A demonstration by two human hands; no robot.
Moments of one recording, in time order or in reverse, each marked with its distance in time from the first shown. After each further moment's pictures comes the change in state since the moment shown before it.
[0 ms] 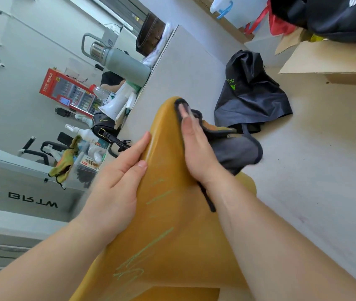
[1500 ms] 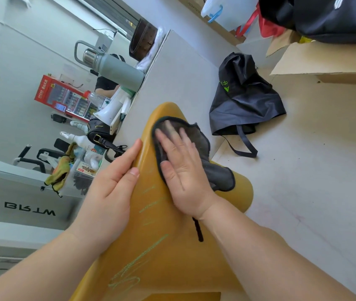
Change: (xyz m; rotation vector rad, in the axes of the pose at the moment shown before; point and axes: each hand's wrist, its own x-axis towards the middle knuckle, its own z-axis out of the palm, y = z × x) left_hand 0.002 0.001 0.002 0.030 -0.014 0.078; right_hand -0.043 0.011 0.004 -0.182 -0.033 -0.406
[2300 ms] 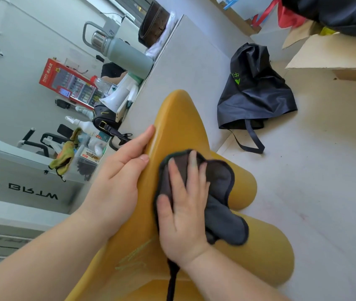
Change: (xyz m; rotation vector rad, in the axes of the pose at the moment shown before) left_hand 0.000 0.000 -0.002 -0.122 0.039 -0.117; right_hand -0.078 -0.037 0.049 -0.038 0.156 0.244
